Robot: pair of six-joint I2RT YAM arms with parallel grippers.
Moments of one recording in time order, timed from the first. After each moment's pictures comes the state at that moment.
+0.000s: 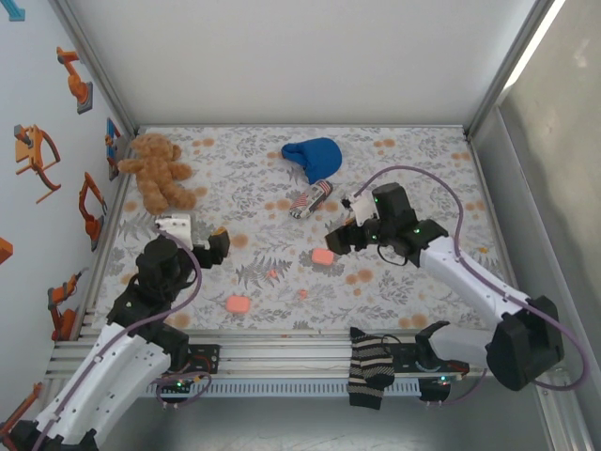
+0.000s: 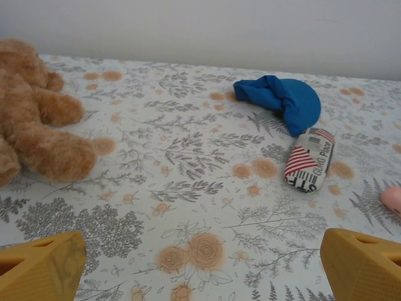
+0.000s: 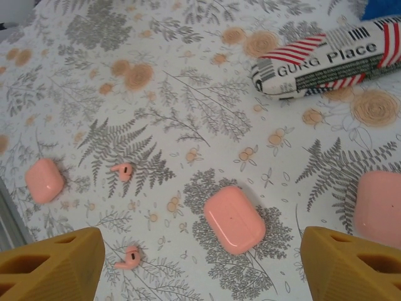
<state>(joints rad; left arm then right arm) -0.47 0.50 0.48 -0.34 -0.20 -0.25 0.54 1.17 0.85 -0.43 -0.42 0.03</state>
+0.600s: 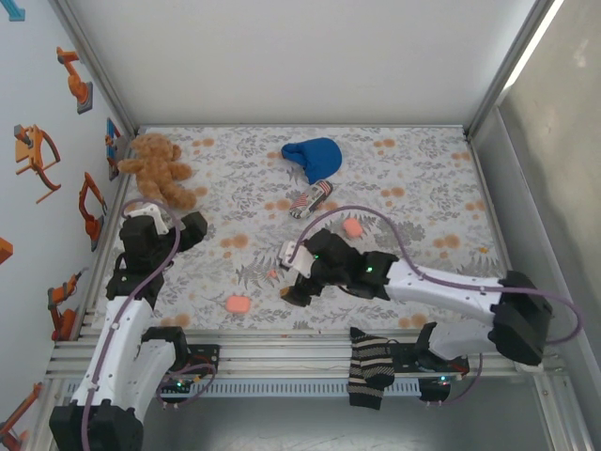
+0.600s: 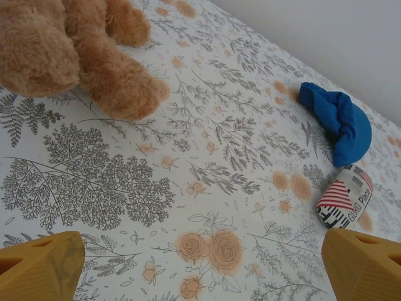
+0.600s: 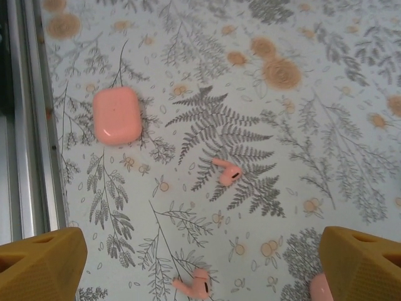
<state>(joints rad) -0.04 0.72 0.54 -0.36 0.12 -0.48 1.11 1.33 0.85 -0.26 -0.10 -0.21</state>
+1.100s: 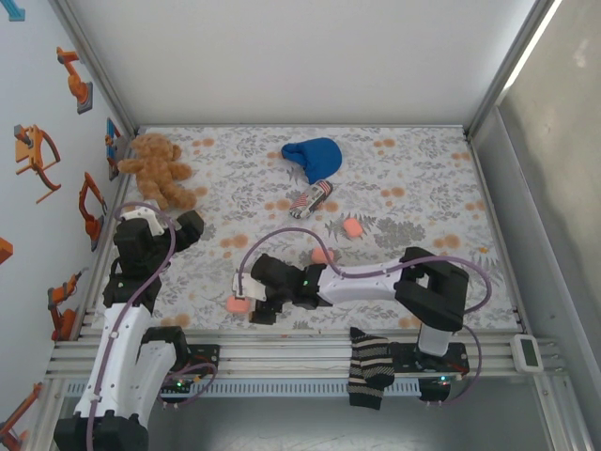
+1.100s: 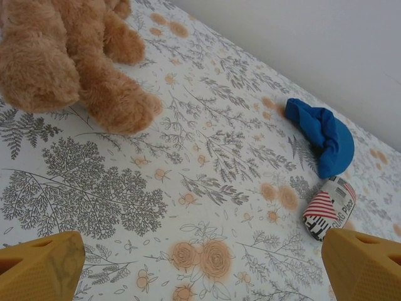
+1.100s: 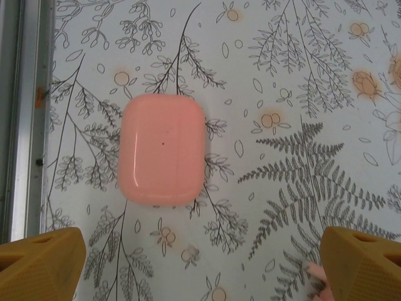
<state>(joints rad) -0.02 0.67 0.54 -0.37 0.15 -0.49 1.25 1.80 1.04 -0.10 -0.05 -0.31</state>
